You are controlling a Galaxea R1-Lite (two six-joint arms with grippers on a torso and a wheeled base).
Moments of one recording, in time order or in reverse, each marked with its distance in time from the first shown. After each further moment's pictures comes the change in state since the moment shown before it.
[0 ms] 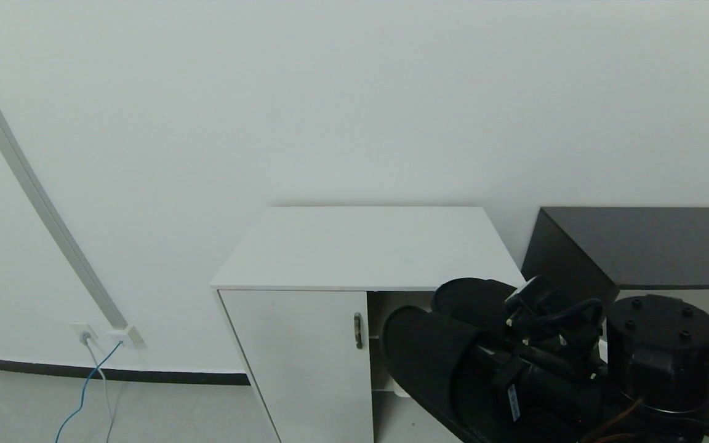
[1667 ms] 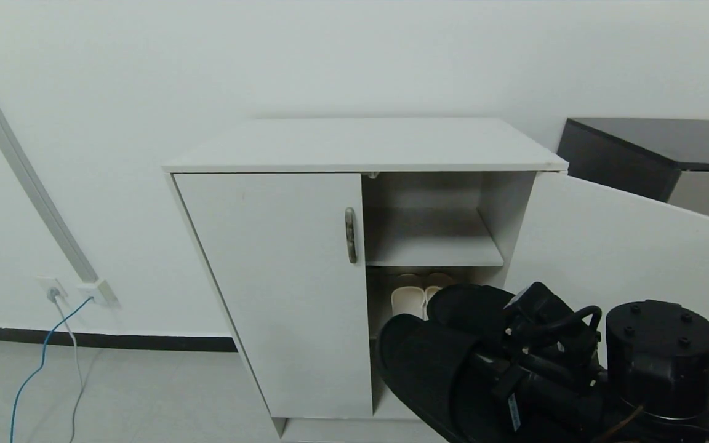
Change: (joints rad) left arm 0.000 0.000 0.000 0.000 -0.002 0.002; right arm 0.010 0.000 0.014 -0.001 0.028 0.000
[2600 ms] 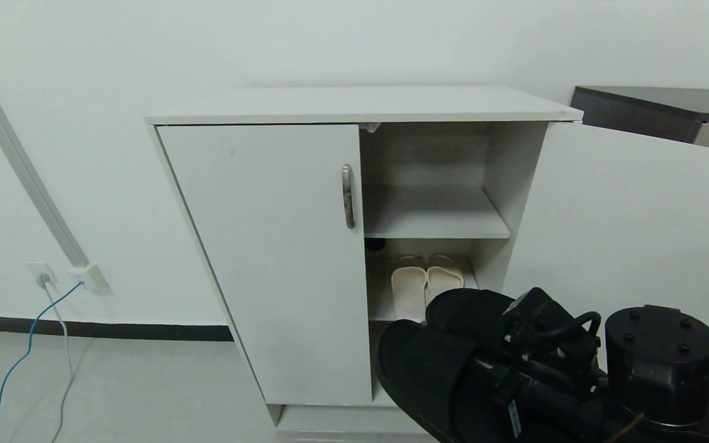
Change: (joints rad) left arm 0.000 0.000 0.000 0.000 0.000 -0.001; right arm 0.010 0.000 0.010 0.000 -0.001 0.000
